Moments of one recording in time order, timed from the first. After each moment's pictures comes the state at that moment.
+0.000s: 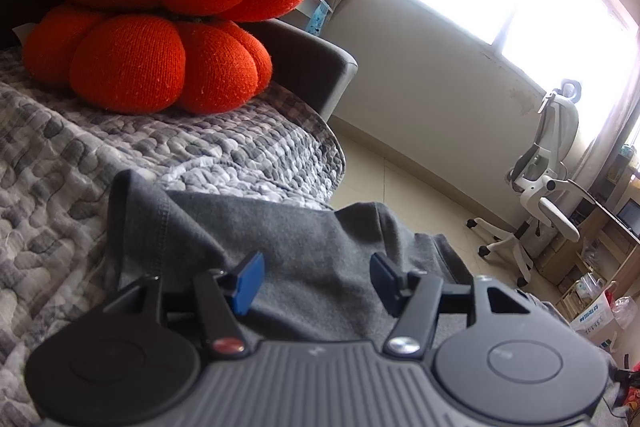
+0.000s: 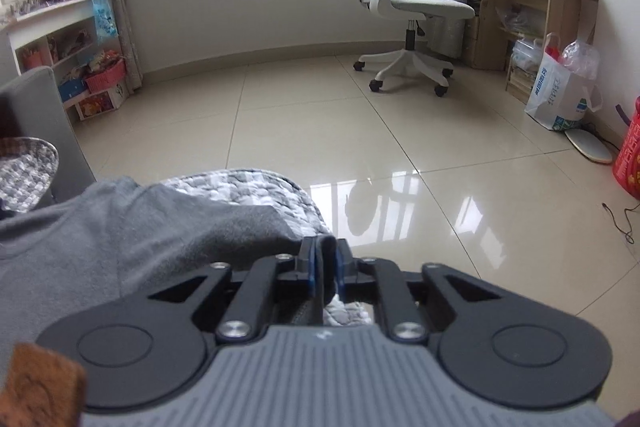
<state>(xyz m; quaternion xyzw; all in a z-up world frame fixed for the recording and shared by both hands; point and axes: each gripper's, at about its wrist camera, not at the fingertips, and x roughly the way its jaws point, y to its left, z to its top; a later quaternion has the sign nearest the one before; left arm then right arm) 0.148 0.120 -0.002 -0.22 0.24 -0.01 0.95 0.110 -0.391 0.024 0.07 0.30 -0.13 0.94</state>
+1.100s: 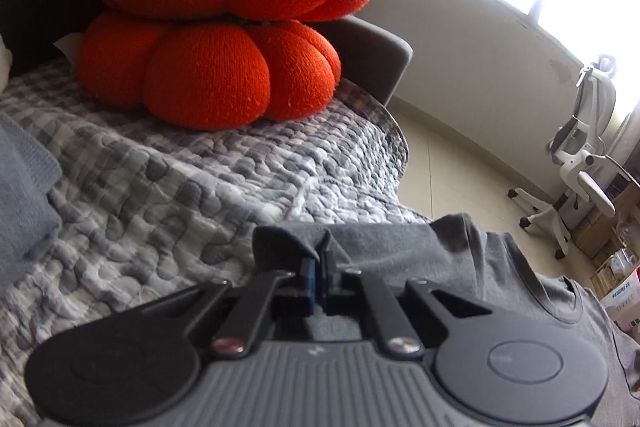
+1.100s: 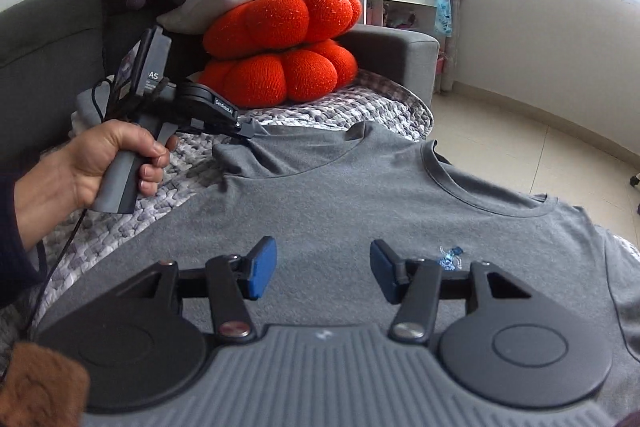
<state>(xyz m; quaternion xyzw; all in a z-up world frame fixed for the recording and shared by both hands) 0.146 0.202 0.026 -0.19 0.29 0.03 0.94 0.017 -0.133 0.059 -0.07 0.26 0.30 0.91</state>
